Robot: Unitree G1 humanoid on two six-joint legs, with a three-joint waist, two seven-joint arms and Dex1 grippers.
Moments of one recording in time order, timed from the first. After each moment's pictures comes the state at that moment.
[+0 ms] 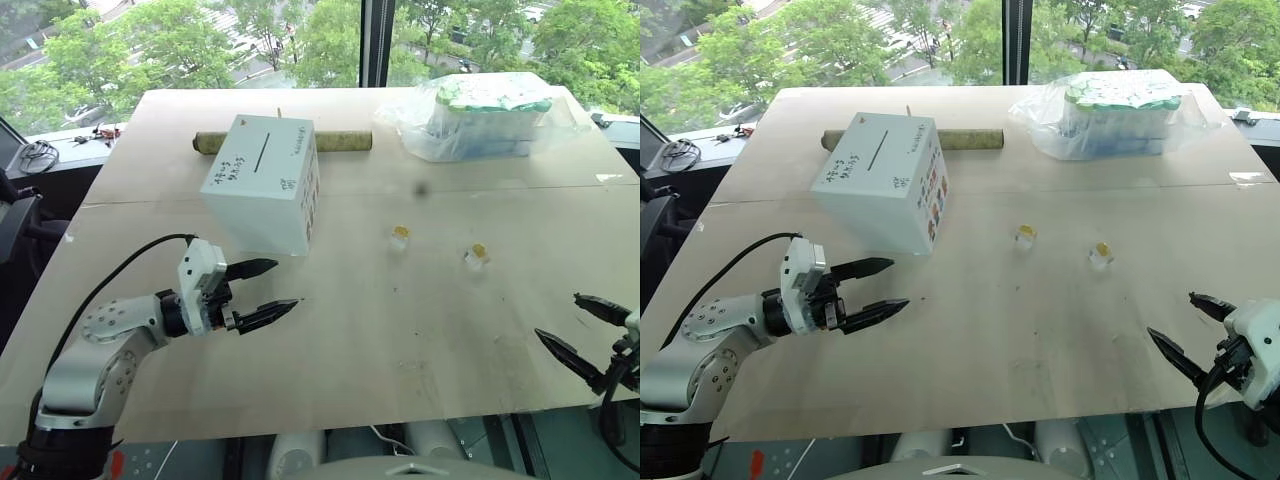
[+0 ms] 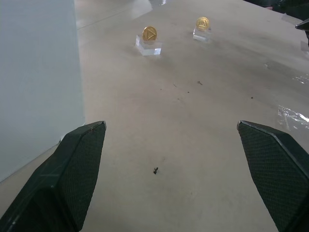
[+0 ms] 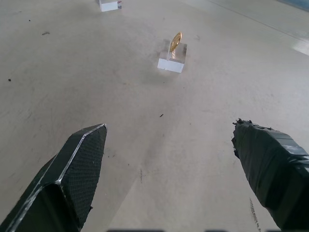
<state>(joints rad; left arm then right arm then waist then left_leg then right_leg) 0.04 0.75 0.22 -0.32 -0.61 0.44 -1.05 0.59 -0.65 -0.63 -0.62 0.49 0.40 0.81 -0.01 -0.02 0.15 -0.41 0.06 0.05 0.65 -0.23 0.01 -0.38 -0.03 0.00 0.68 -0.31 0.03</state>
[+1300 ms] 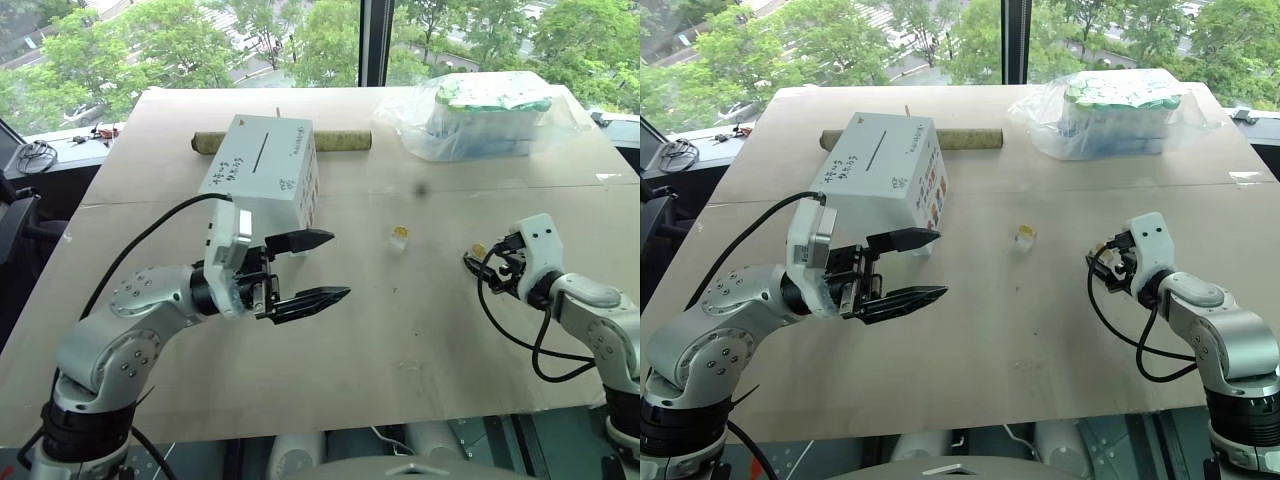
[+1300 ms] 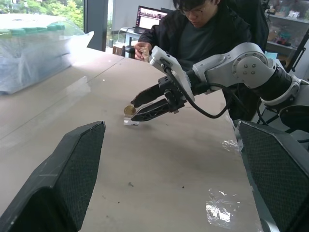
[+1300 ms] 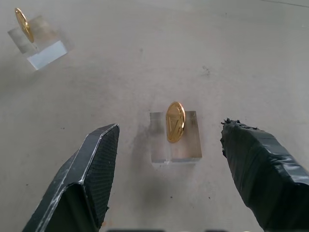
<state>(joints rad) -0.15 0.72 0.16 -0.57 -0.91 0.62 -0.94 -0.19 -0.56 -0.14 -0.42 0.45 1.02 0.30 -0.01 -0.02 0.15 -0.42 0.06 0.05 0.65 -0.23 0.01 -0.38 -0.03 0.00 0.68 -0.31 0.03</state>
